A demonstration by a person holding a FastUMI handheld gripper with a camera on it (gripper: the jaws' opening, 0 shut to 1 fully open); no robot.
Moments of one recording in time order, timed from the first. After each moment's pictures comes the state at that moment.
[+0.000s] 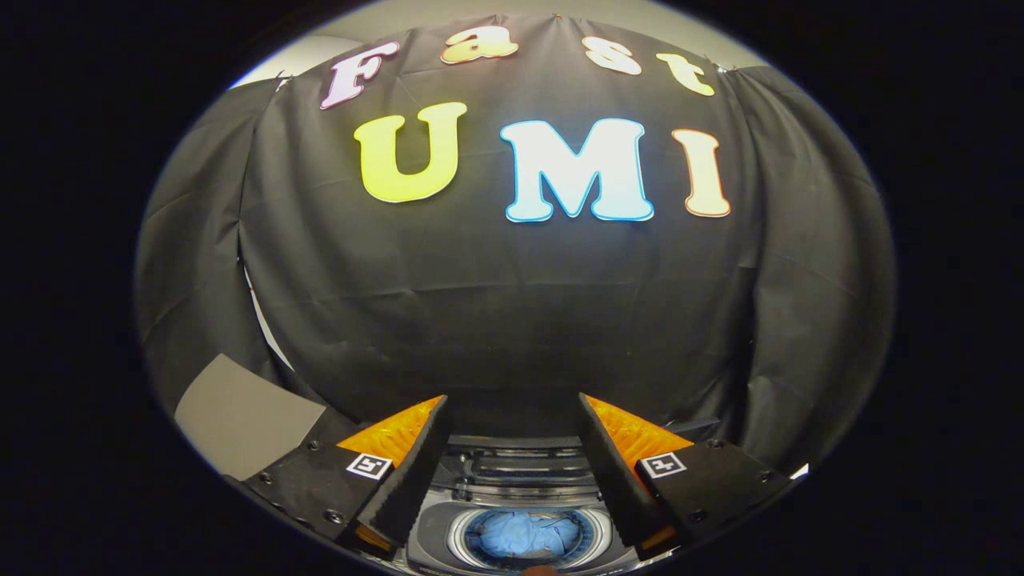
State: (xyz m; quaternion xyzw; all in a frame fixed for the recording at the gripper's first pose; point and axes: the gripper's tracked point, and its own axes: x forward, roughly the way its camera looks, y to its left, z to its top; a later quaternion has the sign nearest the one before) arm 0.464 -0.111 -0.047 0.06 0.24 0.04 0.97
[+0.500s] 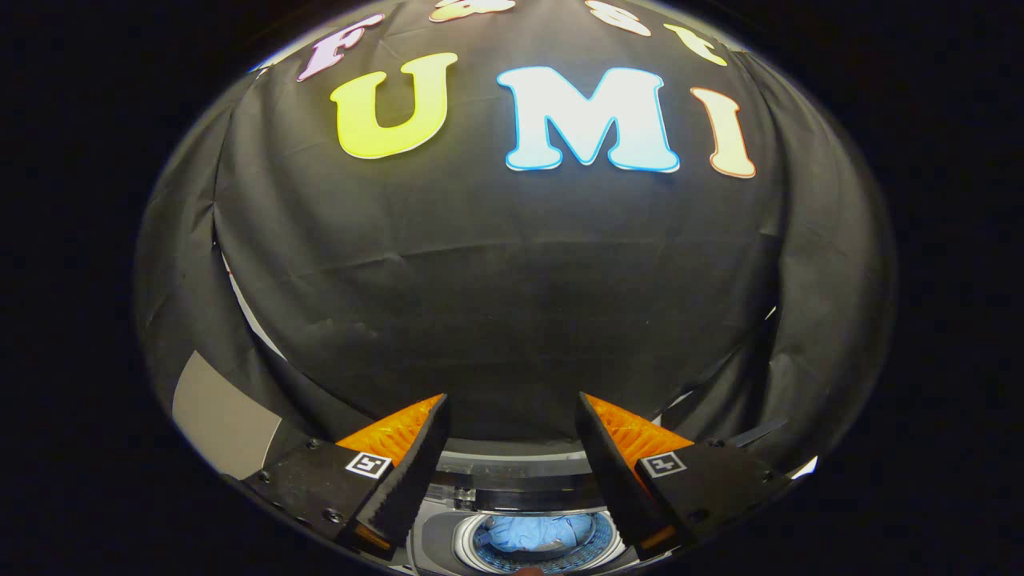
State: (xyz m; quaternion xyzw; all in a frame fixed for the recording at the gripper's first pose) arm 0.517 -0.092 -0.112 0.06 0.31 0.04 0.95
